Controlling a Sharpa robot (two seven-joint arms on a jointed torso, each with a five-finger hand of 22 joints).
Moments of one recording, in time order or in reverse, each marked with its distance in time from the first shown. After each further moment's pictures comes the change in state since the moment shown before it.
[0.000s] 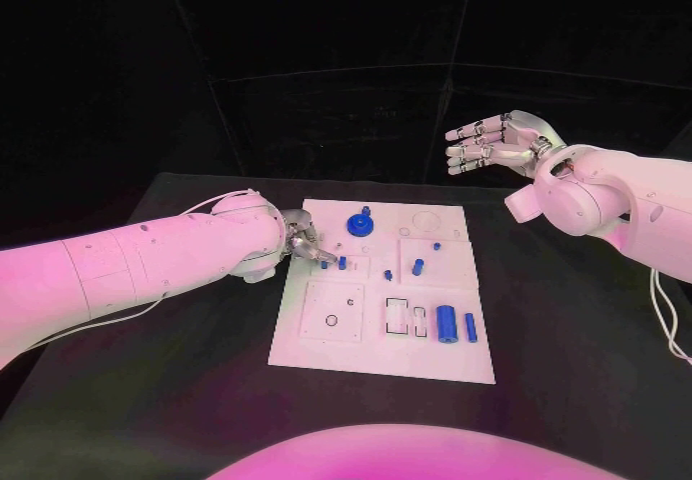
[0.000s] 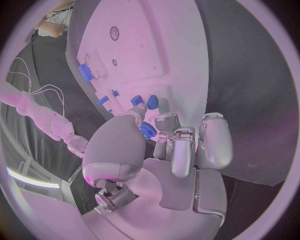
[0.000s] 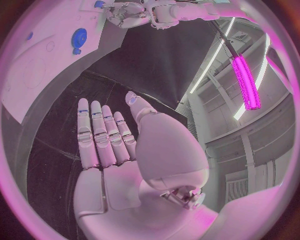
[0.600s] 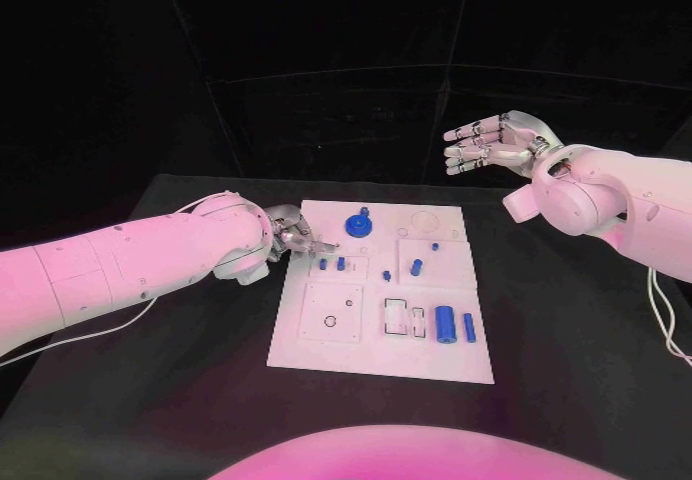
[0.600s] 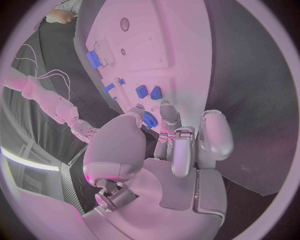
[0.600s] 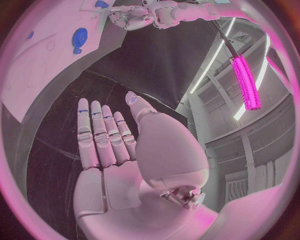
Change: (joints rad) left arm 0.002 -0.058 0.004 0.032 0.123 -0.095 0.077; left_hand -0.012 0.025 -0.115 0.018 0.000 -0.064 0.020 0.004 -0.015 -0.123 0.022 -0.150 -0.193 0.000 0.001 -0.020 0.000 0.000 -0.030 0.012 -0.076 -0.074; right arm 0.000 0.000 0.000 -0.004 -0.003 0.001 0.000; right_hand 0.000 0.000 0.000 0.000 0.000 0.000 0.000 0.000 0.000 0.000 0.000 0.000 0.000 0.000 0.000 0.000 0.000 0.000 0.000 0.000 0.000 0.000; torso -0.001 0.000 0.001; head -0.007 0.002
